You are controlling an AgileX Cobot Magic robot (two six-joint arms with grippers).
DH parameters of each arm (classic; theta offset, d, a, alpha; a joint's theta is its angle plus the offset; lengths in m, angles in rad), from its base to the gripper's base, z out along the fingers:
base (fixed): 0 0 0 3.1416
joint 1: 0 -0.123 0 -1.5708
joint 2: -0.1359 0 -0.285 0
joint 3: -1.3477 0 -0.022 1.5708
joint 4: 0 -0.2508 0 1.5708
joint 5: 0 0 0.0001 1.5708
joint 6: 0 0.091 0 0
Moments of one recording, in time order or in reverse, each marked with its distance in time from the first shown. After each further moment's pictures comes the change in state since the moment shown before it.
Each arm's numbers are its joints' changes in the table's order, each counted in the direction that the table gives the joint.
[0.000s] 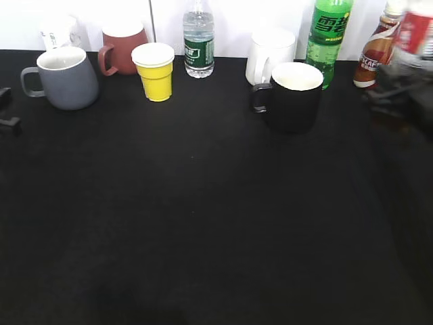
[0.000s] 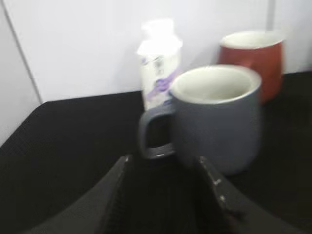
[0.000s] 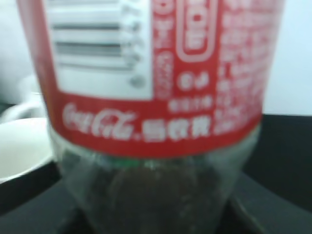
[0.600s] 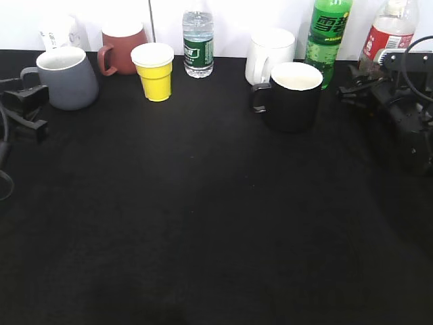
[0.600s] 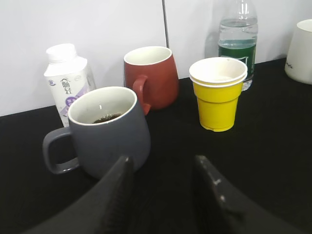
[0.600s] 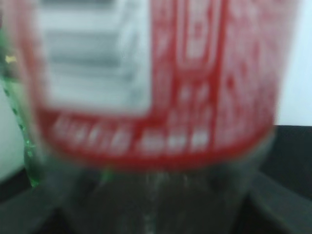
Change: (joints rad) left arm 0.189 0.225 -0.016 0.006 0.257 -0.004; right arm 0.054 -0.409 0.389 0.029 -0.046 0.007
